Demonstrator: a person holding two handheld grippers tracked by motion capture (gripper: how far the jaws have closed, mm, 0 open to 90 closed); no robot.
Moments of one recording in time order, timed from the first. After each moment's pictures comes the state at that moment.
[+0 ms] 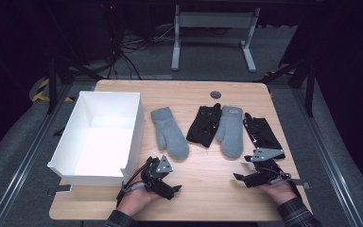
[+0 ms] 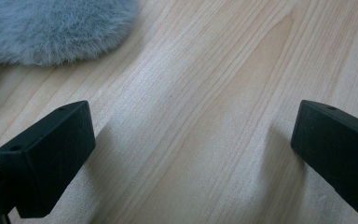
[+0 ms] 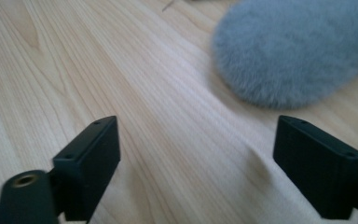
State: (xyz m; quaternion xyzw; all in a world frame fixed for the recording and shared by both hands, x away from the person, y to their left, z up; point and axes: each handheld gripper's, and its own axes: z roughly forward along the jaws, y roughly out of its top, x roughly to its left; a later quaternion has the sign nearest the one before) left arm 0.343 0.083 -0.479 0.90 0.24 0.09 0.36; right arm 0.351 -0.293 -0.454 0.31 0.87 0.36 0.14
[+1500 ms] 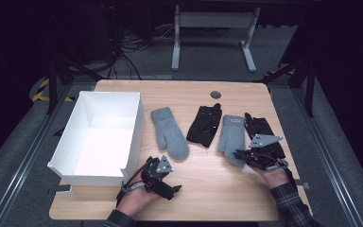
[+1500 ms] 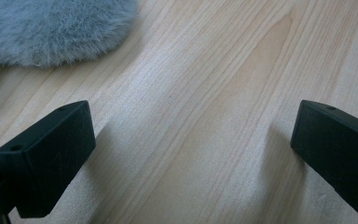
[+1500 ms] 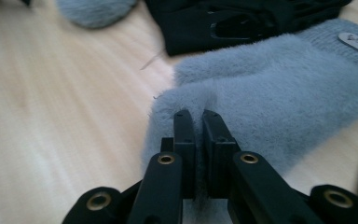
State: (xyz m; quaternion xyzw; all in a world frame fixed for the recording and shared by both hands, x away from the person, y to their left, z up) left arm 0.343 0.083 -0.479 0.90 0.24 0.09 0.36; right arm 0.372 -0.283 -0.428 0.31 0.86 0.37 0.15
